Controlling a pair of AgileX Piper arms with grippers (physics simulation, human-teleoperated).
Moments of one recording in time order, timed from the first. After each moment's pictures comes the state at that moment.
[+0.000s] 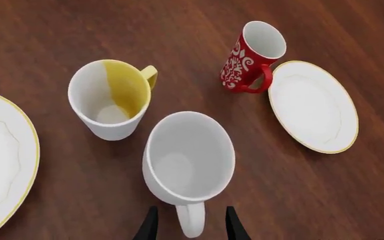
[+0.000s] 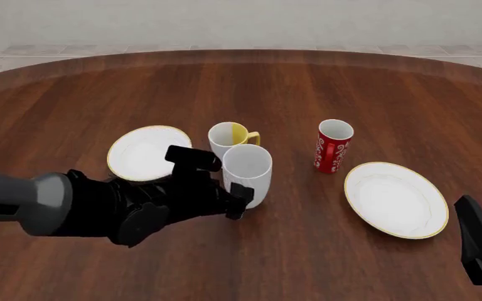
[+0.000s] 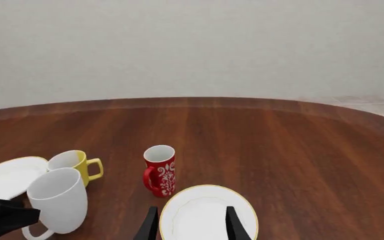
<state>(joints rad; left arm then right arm) -0.73 1.68 -0.69 -0.31 -0.33 0.02 0.00 0.00 0.00 0.04</state>
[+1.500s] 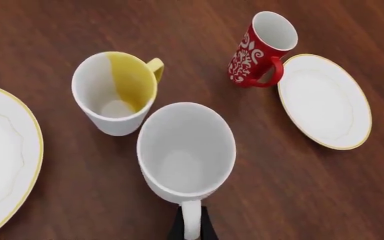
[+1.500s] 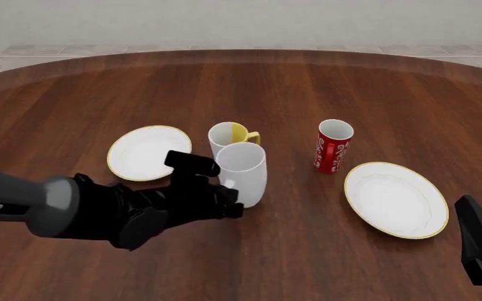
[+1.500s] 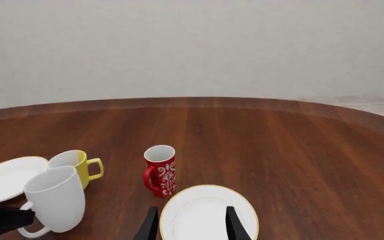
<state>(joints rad) -0.72 1.72 -0.68 -0.35 -0.32 0.02 0.00 0.00 0.01 0.04</state>
